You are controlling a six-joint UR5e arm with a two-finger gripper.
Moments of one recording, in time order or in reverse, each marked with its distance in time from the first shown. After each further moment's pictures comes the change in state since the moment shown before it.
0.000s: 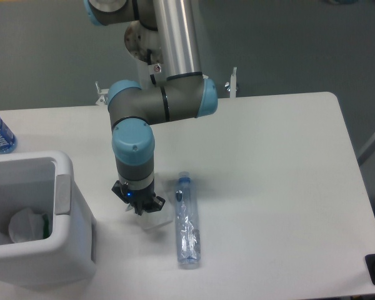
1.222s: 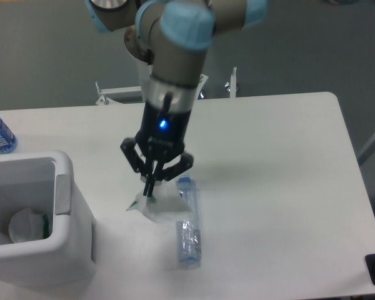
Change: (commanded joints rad) arm 0.230 0.247 0.365 -0.002 -0.511 -0.414
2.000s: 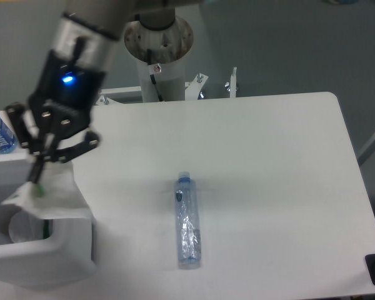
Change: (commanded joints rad) arm -0.311 -0.055 -0.023 0.011 0.008 -0.103
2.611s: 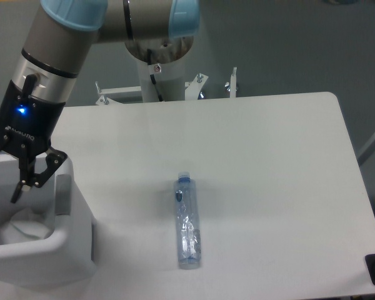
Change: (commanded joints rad) arm 0.029 -0.014 -0.002 0.023 0.005 0.052
